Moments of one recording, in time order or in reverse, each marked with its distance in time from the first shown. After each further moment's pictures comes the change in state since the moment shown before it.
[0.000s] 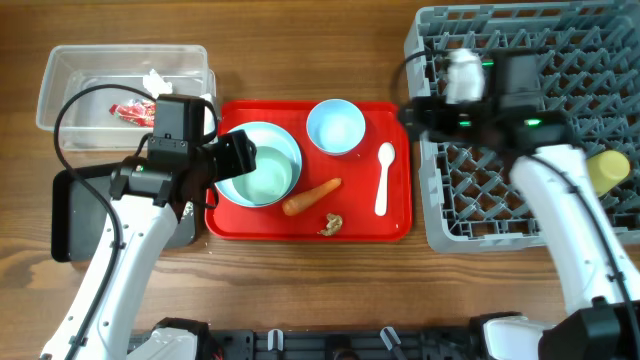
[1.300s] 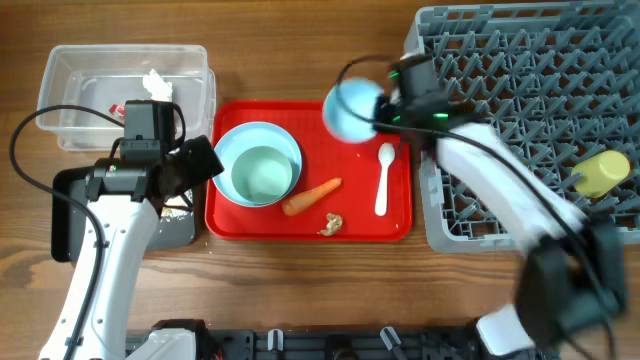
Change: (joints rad) left arm 0.144 0.000 0.000 -0.122 -0.163 -0.064; right arm 0.173 0.187 0.006 0.192 0.384 0.323
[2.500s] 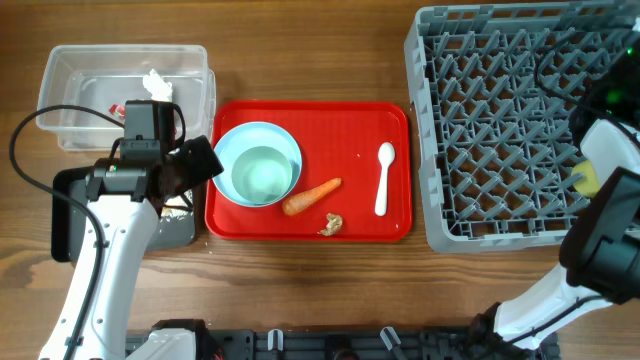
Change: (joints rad) left arm 0.000 0.000 0.000 -0.003 -0.004 0.000; right arm -0.774 0.271 0.017 0.998 0.760 -1.204
